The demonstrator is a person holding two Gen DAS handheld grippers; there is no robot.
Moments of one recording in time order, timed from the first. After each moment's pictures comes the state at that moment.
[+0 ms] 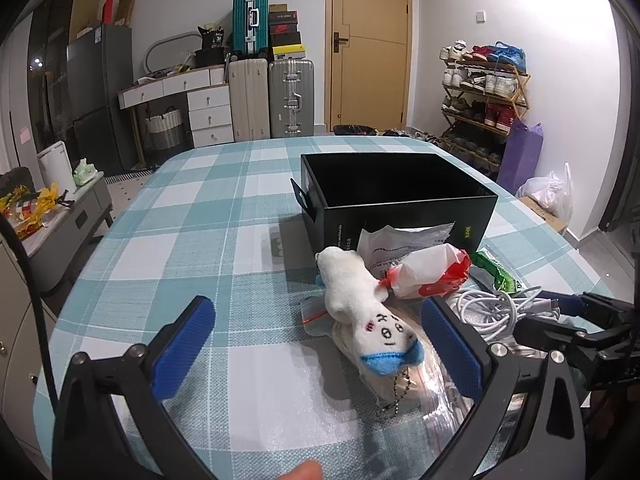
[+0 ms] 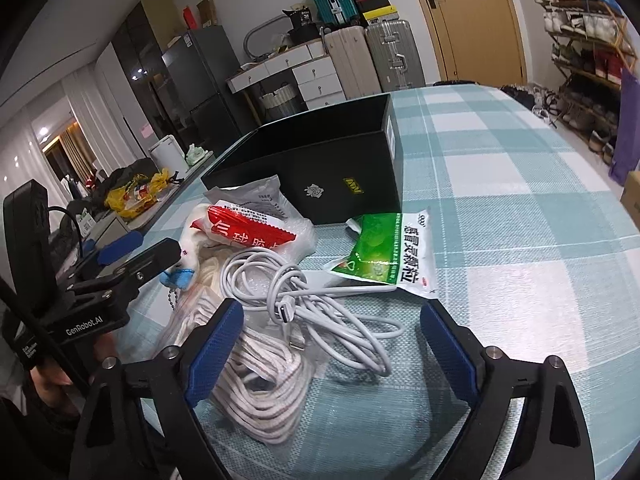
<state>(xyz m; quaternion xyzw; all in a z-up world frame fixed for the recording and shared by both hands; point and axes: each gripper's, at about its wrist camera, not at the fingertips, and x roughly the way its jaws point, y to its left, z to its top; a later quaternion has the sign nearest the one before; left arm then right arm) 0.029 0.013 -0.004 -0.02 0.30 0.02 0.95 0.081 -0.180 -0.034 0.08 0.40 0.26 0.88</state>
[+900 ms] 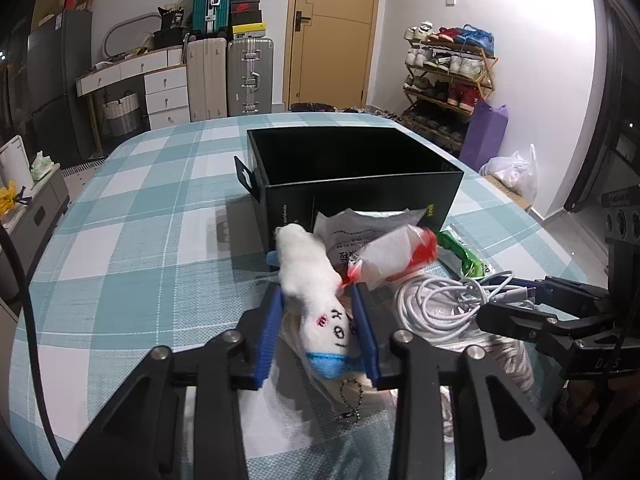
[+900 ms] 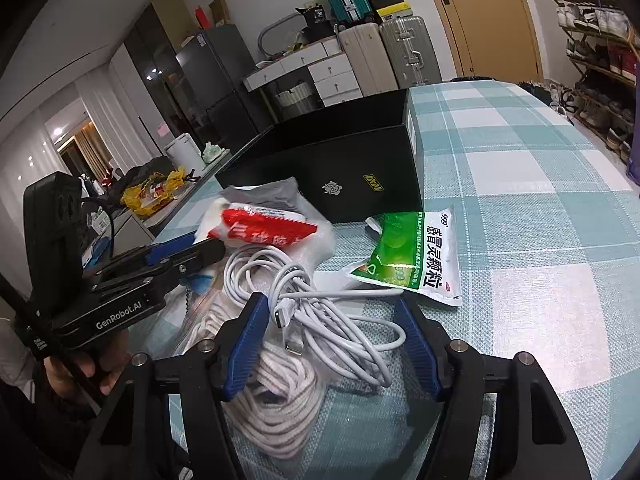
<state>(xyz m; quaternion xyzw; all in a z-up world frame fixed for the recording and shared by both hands) 0.041 0.001 -0.011 -0.03 0.34 -0.06 0.94 0.084 -0.176 -0.036 0.08 0.39 0.30 0.87</state>
